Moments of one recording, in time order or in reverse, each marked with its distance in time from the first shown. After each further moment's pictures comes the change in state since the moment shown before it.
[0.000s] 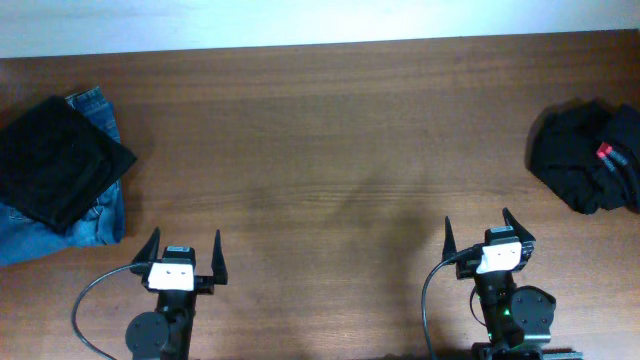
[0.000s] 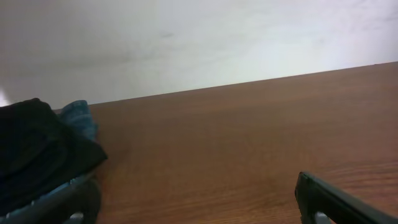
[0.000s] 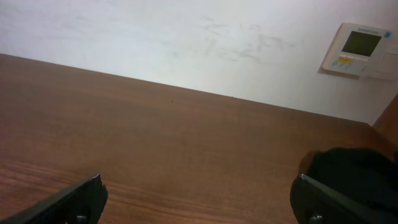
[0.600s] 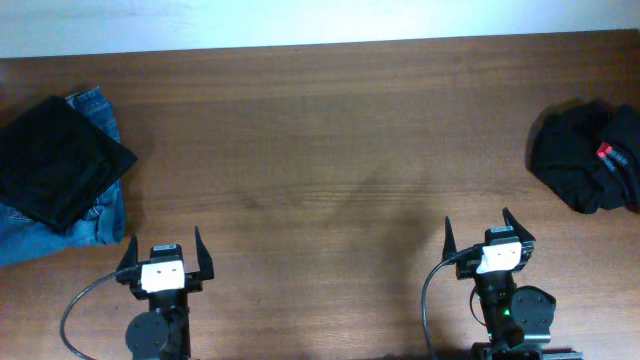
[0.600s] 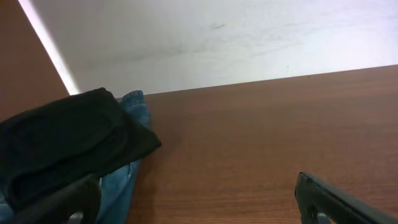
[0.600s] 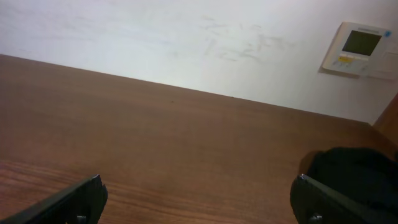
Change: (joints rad) left arm 0.000 0.000 0.000 -0.001 -0.197 0.046; right arm 0.000 0.000 0.000 0.000 0.000 0.005
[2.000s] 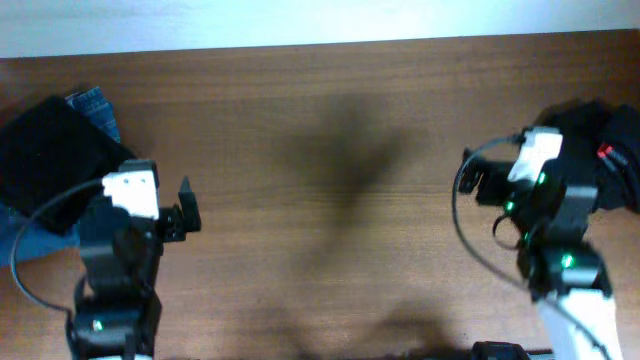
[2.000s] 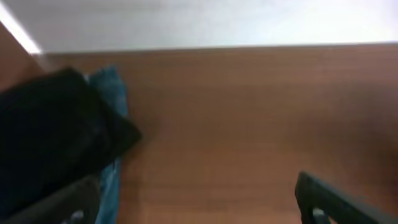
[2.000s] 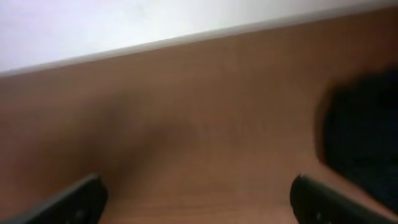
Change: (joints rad) left arm 0.000 0.805 0.774 -0.371 0.059 -0.109; right arm -0.076 0.984 0.841 -0.353 0.001 0.287
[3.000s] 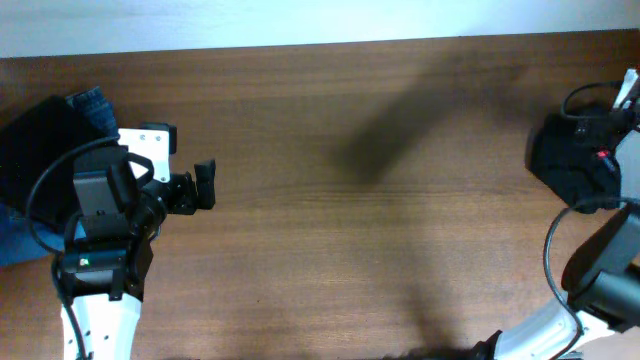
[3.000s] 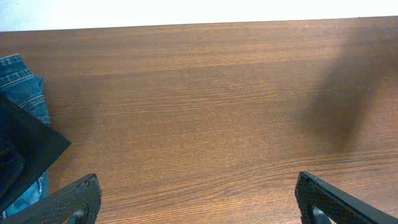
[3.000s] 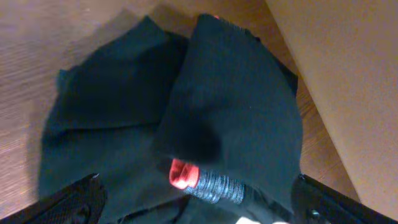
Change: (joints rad) left arm 0.000 0.251 0.228 -0.138 0.250 0.000; right arm -0.422 0.929 0.703 -0.129 0.343 -0.352
